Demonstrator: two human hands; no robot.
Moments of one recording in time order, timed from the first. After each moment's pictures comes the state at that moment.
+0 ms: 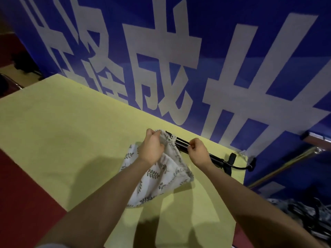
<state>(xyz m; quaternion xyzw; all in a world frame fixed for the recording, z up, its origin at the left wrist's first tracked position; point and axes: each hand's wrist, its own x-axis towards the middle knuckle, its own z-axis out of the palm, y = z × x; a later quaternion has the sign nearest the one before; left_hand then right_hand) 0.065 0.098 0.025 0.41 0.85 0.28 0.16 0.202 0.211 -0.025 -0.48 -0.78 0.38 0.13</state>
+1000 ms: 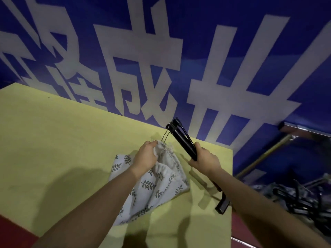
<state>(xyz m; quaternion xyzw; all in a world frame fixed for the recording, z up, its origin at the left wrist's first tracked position) 0.050 0.113 -0.001 0.48 0.81 0.23 0.25 0.247 0.212 -0.013 -0.49 -0.86 0.17 0.00</state>
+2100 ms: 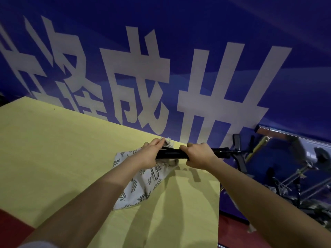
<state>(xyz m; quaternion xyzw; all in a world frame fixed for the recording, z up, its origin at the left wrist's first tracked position) 0.087 0.096 0.056 0.63 0.74 0.05 0.22 0.267 0.196 0.057 -0.30 -0.95 -0.07 -0.07</state>
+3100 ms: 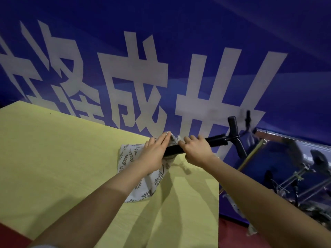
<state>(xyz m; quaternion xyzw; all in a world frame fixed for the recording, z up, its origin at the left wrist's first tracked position) 0.104 0.107 0.062 0.67 0.73 0.10 0.04 0.256 0.195 0.077 -0.31 -0.93 -0.18 -0.03</state>
